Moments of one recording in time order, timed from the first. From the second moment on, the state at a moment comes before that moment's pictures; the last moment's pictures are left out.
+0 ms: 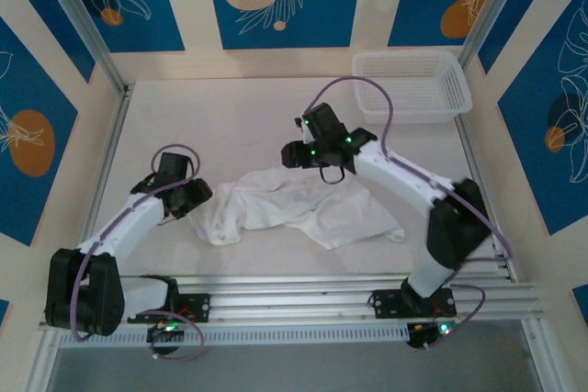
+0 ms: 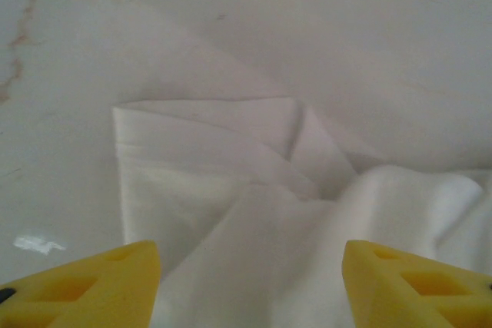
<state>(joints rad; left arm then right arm) -0.13 1.21 0.67 -0.55 0.02 -0.74 0.60 1.70 1.36 -0.59 -0.16 0.44</state>
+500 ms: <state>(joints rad) -0.02 1.39 0.61 -0.33 0.25 -0.79 0.52 2.14 1.59 -0.75 -0.33 0.37</state>
